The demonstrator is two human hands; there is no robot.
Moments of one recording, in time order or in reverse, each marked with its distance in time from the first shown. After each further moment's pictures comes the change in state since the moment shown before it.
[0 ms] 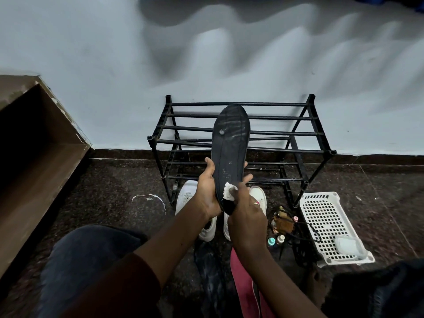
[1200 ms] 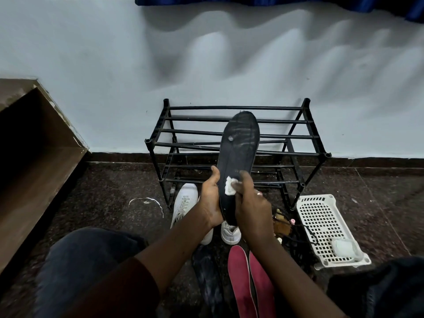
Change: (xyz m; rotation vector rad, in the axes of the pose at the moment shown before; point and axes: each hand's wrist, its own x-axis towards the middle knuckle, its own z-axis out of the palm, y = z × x) left_hand 0.000 -0.015 -0.001 0.006 0.095 -0.081; right_hand 0.025 0.012 -0.018 0.007 -0.155 -0.030
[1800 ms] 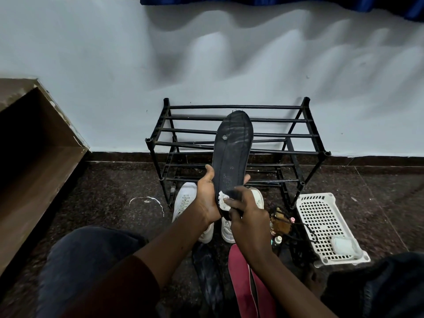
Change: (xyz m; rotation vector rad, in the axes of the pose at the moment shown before) left_hand 0.000 0.005 -0.003 -0.042 -0.003 0.046; right_hand -0.030 -0.011 -0.004 0.329 -0.026 0.167
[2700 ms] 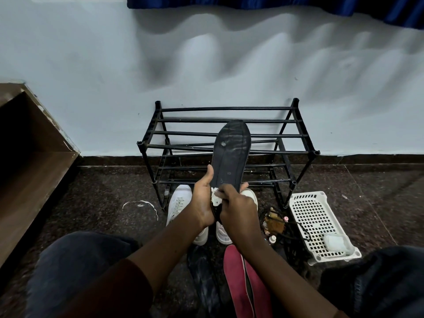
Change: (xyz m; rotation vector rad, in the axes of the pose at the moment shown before) left_hand -0.006 -0.005 0.003 0.037 -0.053 -0.056; right_hand 0.019 -0.008 0.001 -0.181 0.002 -0.182
